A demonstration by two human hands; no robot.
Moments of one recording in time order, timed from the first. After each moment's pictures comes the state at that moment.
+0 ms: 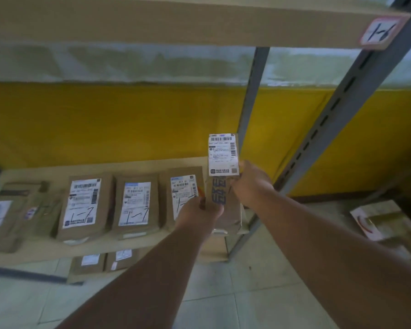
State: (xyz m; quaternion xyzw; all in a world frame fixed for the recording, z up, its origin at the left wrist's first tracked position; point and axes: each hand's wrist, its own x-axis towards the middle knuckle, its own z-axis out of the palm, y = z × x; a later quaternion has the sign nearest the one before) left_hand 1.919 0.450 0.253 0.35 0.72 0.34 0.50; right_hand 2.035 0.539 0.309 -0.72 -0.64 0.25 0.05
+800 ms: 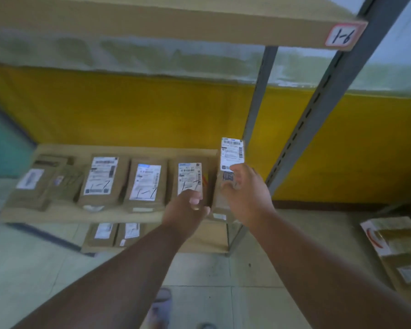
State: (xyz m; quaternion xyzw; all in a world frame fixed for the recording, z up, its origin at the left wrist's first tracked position) left_hand 1.910 0.401 0.257 0.45 0.76 0.28 0.37; right_hand 2.056 0.454 0.330 -0.61 -0.70 0.29 0.20
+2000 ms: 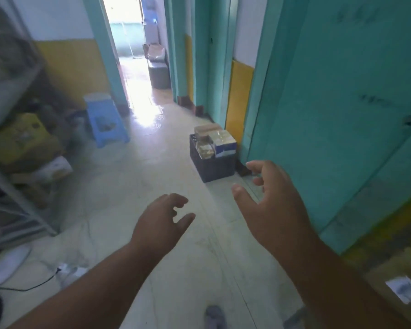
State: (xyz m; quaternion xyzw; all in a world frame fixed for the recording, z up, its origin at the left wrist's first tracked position) left_hand 1.342 -0.209 0.346 0.06 0.95 0.31 -0.04; right_hand 1.389 -0.008 0.436 -0.02 -0.91 0.36 0.19
